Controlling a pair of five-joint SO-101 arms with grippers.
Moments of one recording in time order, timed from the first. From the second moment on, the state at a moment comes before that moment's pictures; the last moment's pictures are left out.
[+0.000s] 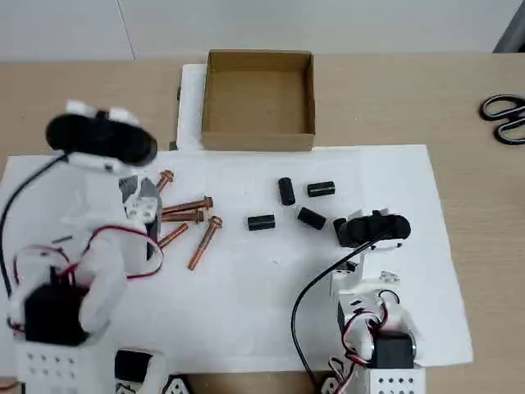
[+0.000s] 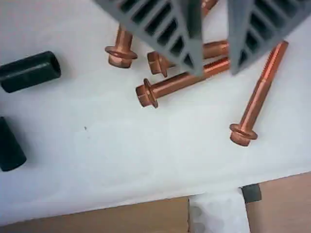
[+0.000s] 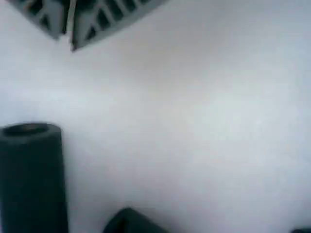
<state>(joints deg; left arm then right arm) 2.1 -53.4 21.3 82.9 2.0 -3.9 -103.1 93.3 65.7 -3.0</state>
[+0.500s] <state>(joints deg) 2.1 -42.0 8.0 90.1 5.1 -1.6 -103.1 84.4 65.8 7.7</state>
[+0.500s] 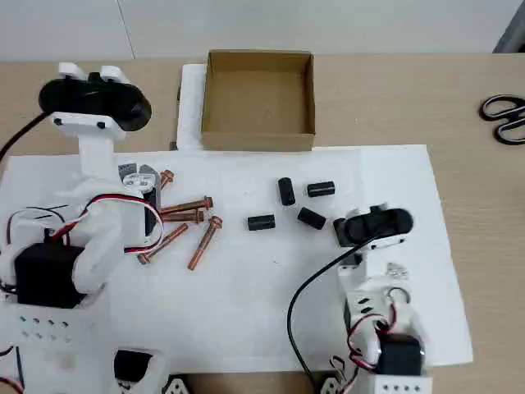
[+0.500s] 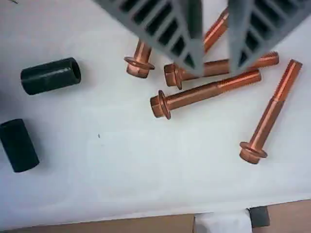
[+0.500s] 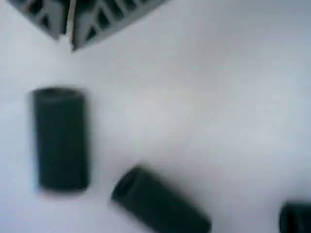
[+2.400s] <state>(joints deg) -7.5 -19.3 8.0 92.1 -0.3 -17.8 10.4 -11.4 85.5 -4.1</state>
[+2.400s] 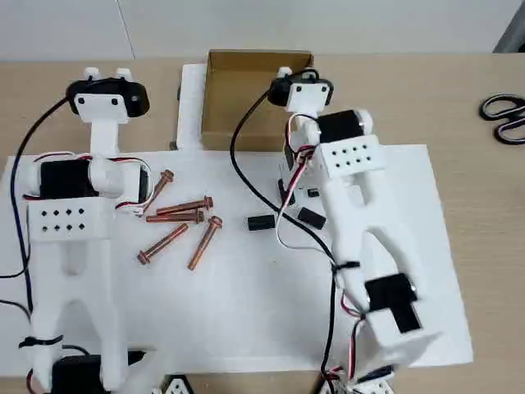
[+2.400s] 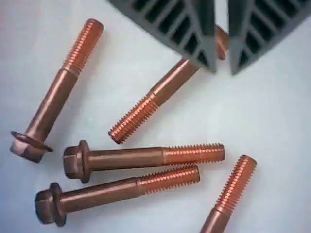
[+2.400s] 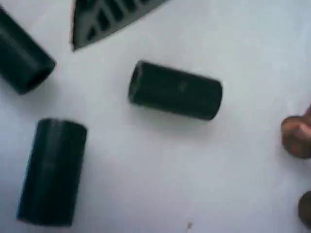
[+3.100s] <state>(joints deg) -7.5 -19.3 15.4 86.8 0.0 -23.6 18.8 -14.0 77.7 -4.1</state>
